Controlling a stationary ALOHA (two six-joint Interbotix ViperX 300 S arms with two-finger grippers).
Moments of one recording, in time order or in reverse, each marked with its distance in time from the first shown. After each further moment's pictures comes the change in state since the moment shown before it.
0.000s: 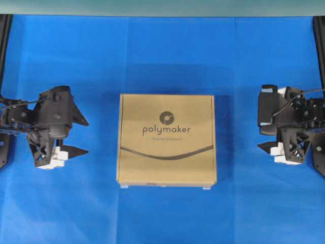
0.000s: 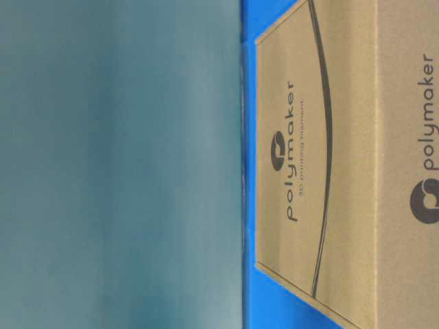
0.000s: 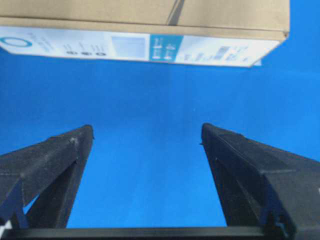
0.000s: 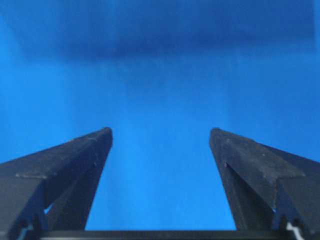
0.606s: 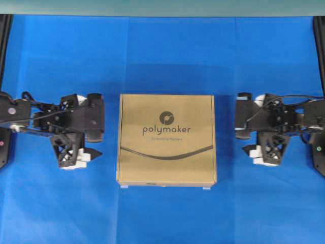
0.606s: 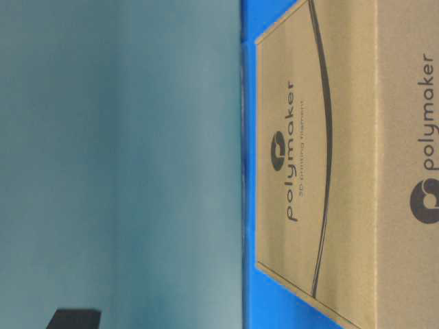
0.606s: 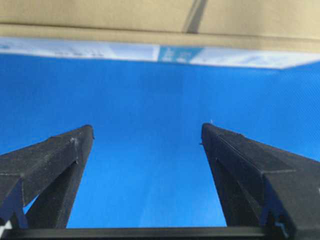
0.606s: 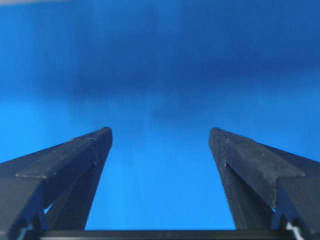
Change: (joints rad) left arm 0.011 0.245 -0.106 0.000 0.002 0.015; right arm -0.009 0.284 -0.032 0.000 -0.232 0.000
